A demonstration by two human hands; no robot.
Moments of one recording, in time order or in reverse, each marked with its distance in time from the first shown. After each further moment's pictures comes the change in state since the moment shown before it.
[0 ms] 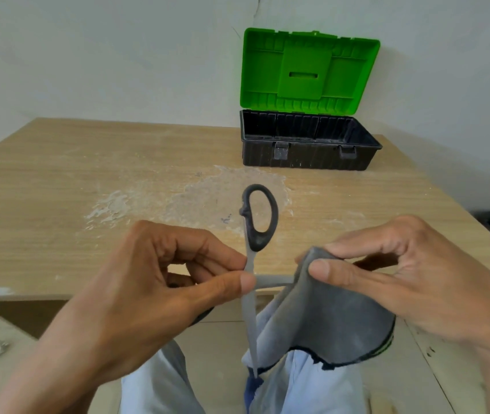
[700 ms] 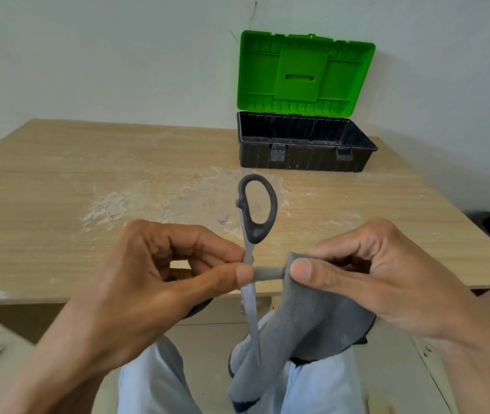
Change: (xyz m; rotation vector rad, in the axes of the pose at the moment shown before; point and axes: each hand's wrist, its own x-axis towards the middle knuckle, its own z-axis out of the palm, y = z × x) left_hand 0.003 -0.009 -0.001 -0.085 0.005 0.049; right_hand 0.011 -0.002 0.014 0.202 -0.024 -0.007
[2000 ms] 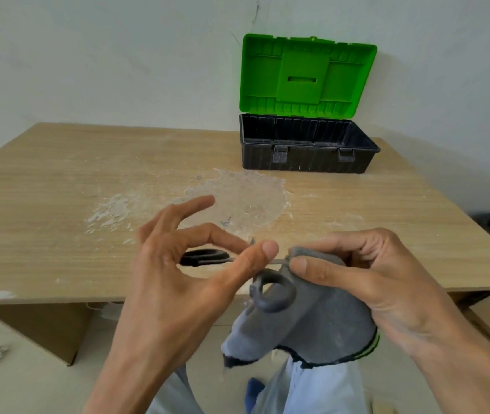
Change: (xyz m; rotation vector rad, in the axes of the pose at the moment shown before) left_hand 0.004 -0.016 0.026 0.353 0.365 -0.021; right_hand -0.001 0.007 0.019 0.453 0.258 0.174
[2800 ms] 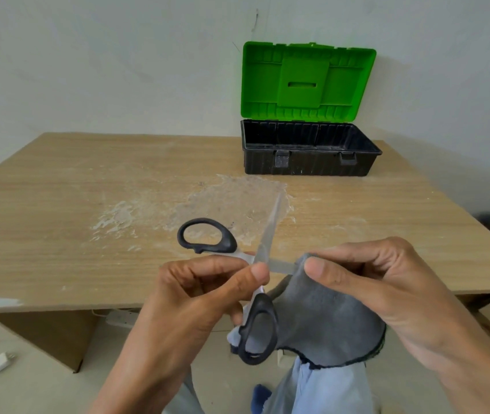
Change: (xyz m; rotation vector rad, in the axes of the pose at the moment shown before) left_hand -0.007 -0.004 0.004 -0.600 -0.237 -0.279; right_hand -0.007 0.002 -0.007 -0.107 0.024 -0.093
